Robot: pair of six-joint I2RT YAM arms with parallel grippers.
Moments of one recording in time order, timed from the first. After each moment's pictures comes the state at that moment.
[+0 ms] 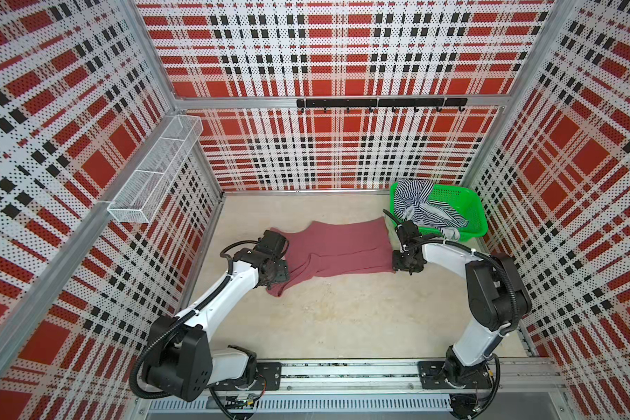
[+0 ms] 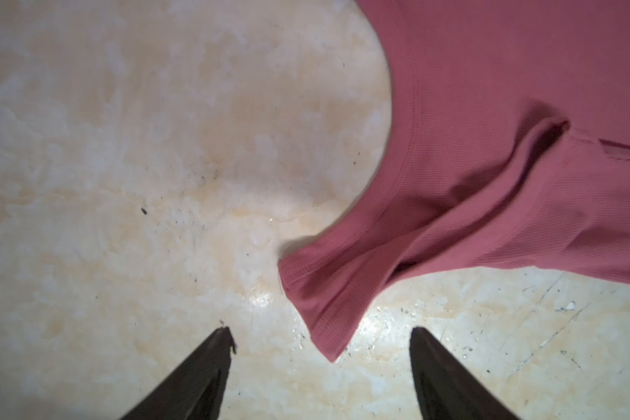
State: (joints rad) left arm -0.32 1.31 0.92 -0.87 -0.22 -0.54; right arm 0.31 1.75 1.08 -0.61 0.09 0.37
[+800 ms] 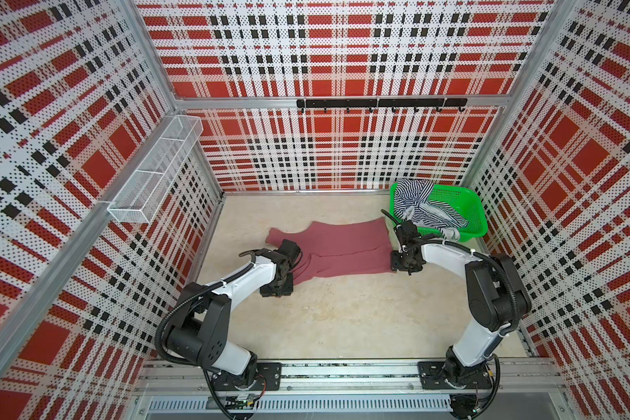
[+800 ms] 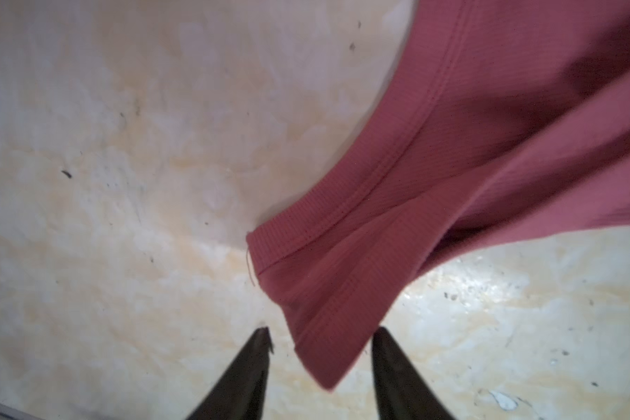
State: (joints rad) left arm -0.41 1.52 0.90 -0.89 -0.24 -0.52; right arm 0.31 1.75 1.08 -0.59 0.07 0.35
